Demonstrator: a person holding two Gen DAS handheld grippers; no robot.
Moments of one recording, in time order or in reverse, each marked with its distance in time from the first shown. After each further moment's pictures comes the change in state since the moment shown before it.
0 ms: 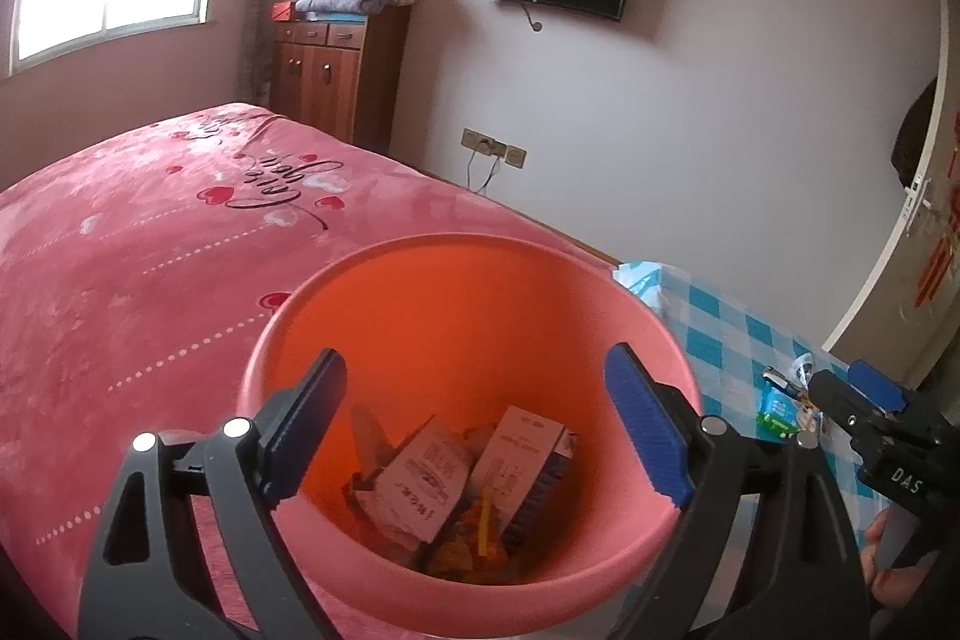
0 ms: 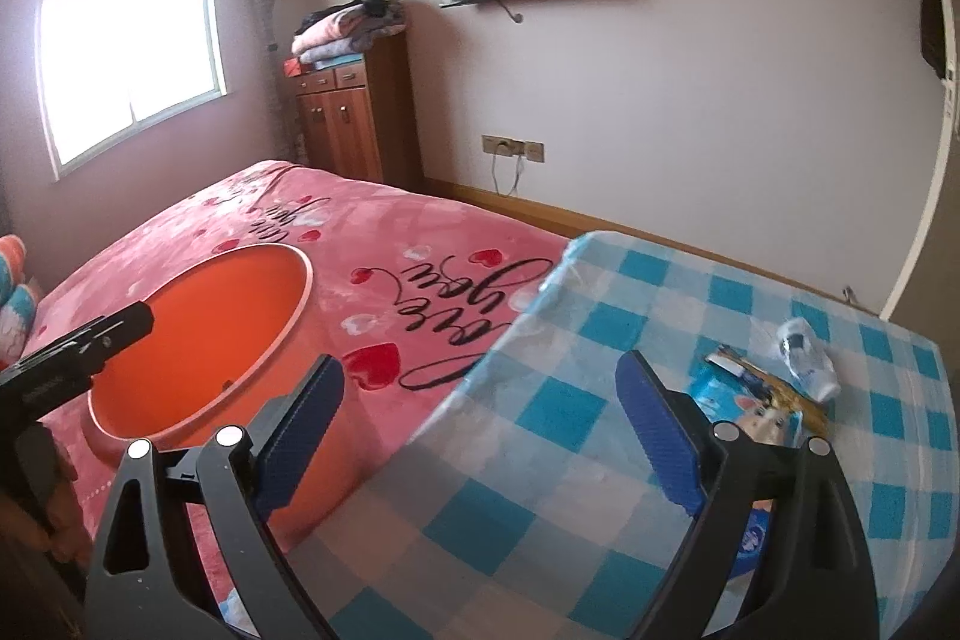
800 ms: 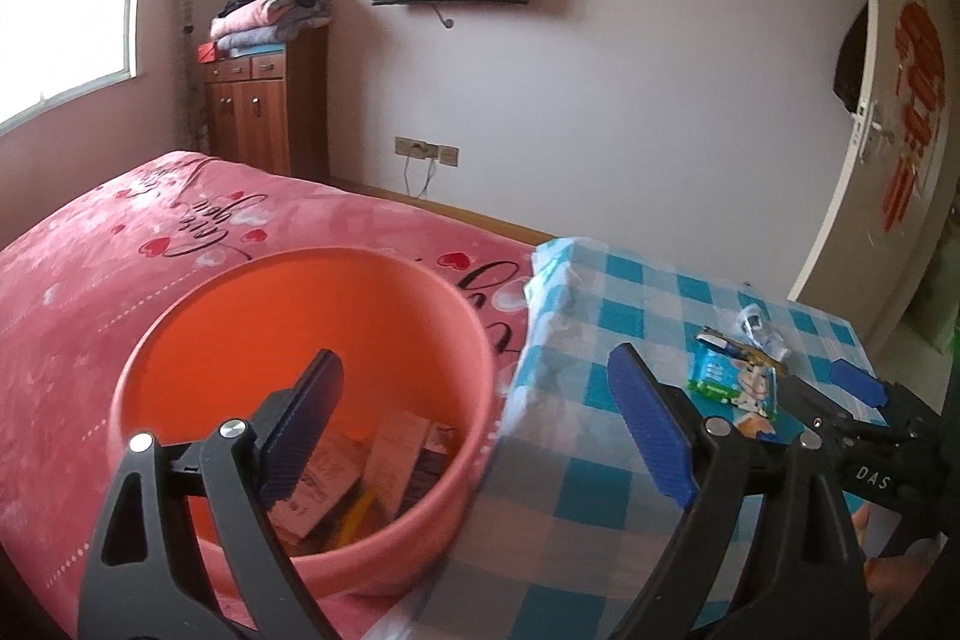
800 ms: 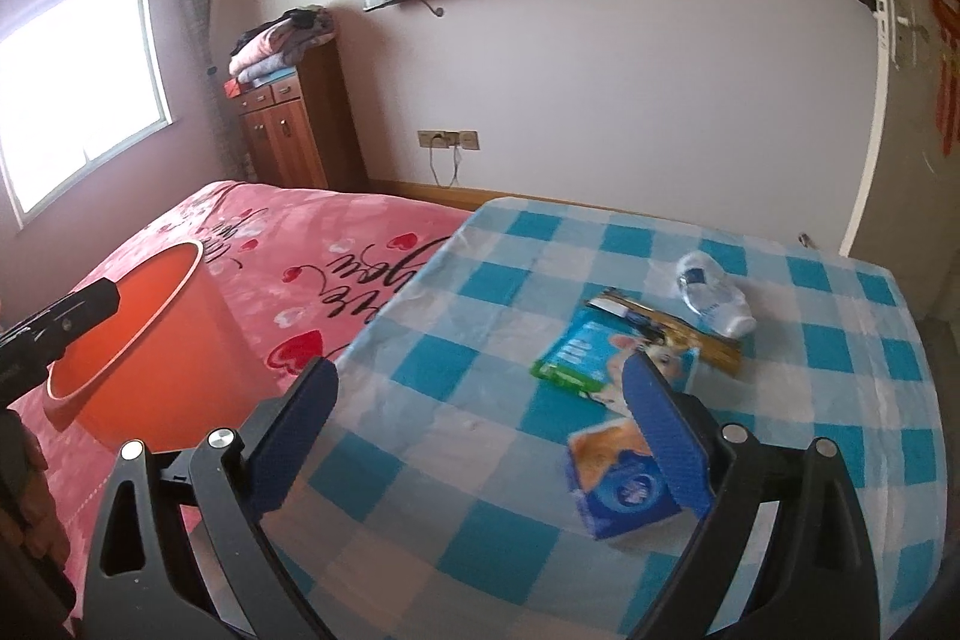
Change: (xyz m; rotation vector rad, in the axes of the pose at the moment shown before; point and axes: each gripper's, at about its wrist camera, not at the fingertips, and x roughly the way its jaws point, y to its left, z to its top) left arm -0.007 -0.097 -0.011 0.179 -0.001 -0.078; right arm -0.029 -0.089 -0.033 0.126 0.013 -0.085
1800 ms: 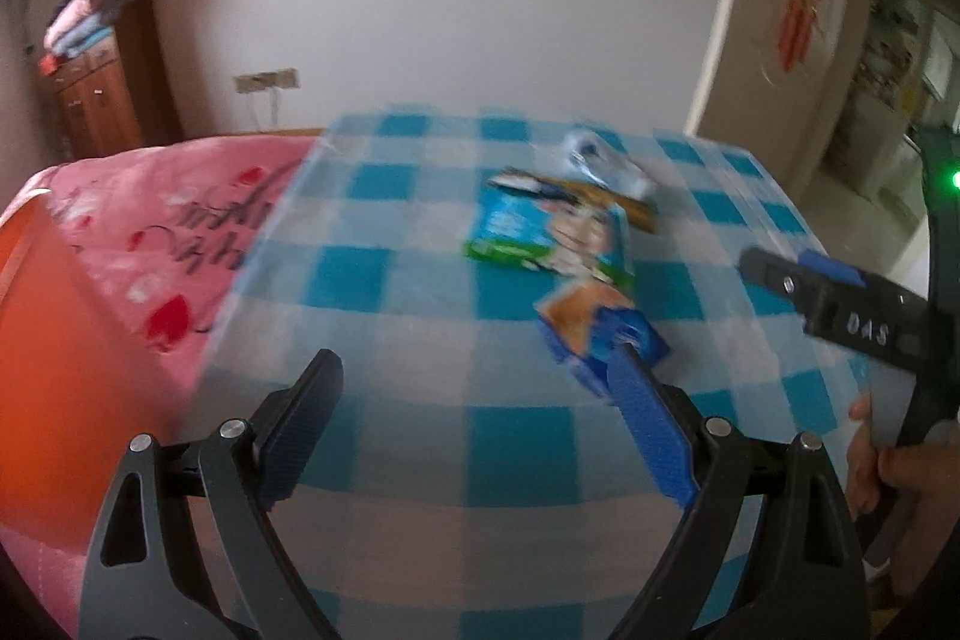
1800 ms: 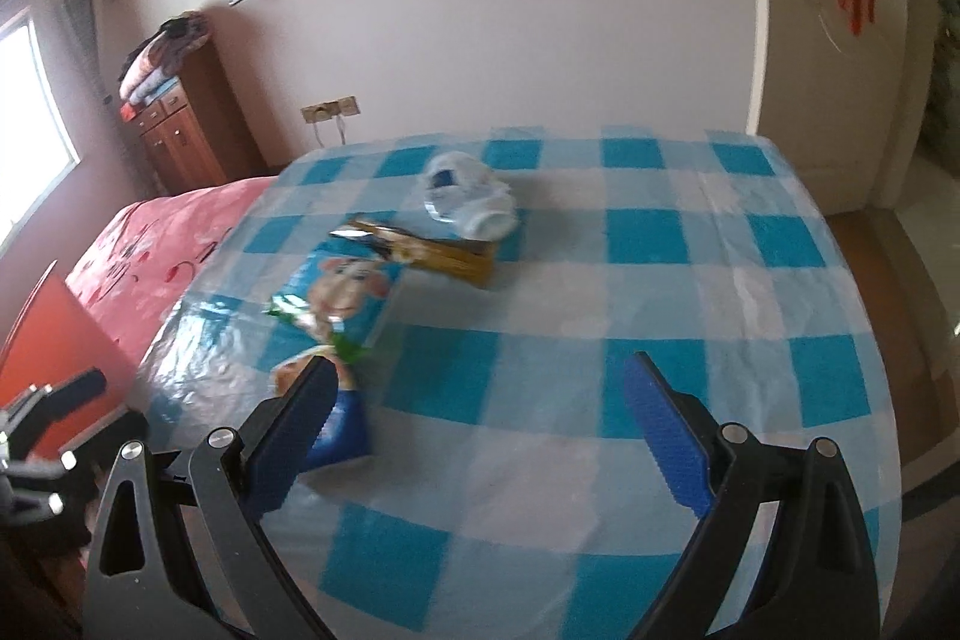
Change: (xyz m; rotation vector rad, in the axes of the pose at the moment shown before) left arm 0.070 -0.170 -0.073 0.250 0.256 -0.252; right arm 0.000 -0.169 -0.045 0.204 0.120 -0.158
